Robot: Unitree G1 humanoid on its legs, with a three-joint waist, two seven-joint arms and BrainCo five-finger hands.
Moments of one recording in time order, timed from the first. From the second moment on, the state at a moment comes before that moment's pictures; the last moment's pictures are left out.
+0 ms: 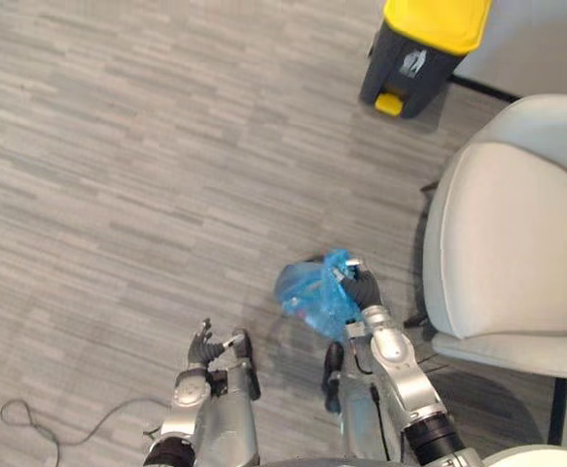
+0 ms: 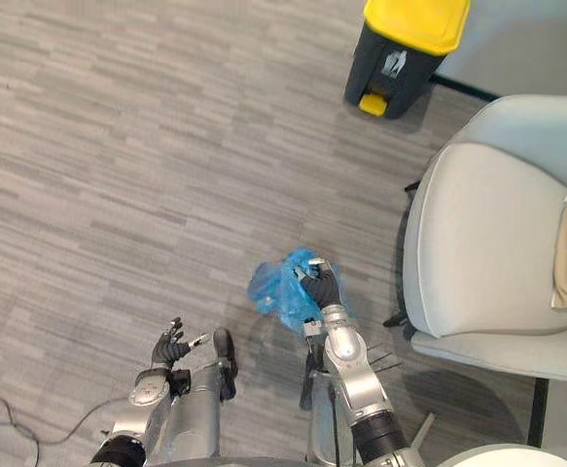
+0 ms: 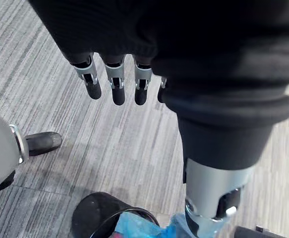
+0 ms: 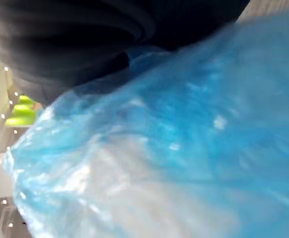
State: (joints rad) left arm 0.01 0.14 0.00 0.71 -0.06 -0.11 0.16; right arm -0.04 -0.06 0.16 0.11 0.08 -0.11 -0.08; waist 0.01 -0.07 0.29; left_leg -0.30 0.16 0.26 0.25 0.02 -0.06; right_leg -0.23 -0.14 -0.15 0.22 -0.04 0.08
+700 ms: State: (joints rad) left arm 0.22 0.08 -0.01 0.36 -0.04 -0.13 0.13; right arm -0.12 -0.21 0.11 0.03 0.11 -0.18 -0.11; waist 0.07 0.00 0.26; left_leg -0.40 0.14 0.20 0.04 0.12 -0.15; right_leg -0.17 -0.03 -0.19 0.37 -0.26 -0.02
